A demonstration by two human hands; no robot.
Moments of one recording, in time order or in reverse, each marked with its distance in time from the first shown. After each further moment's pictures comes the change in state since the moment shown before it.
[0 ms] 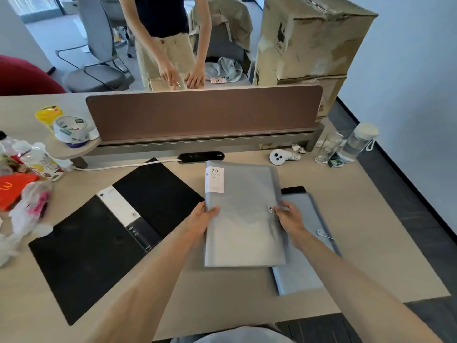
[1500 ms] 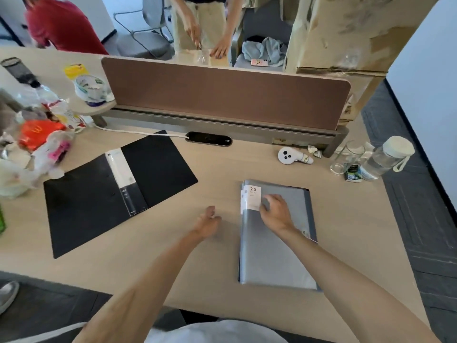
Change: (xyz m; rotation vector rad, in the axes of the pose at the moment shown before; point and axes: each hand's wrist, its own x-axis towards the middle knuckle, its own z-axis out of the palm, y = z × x) left_hand 0.024 -0.072 0.098 0.379 0.244 -0.133; right_hand 0.065 -0.002 -0.042 -0.724 -0.331 -0.483
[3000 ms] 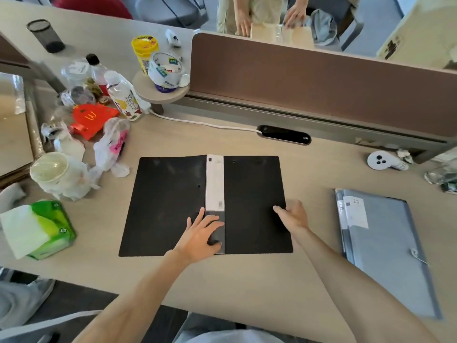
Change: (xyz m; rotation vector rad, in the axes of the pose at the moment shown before) left_hand 0.047 -0.145 -0.288 0.821 -0.079 0.509; right_hand 0.047 -0.175 0.195 0.256 0.007 0.507
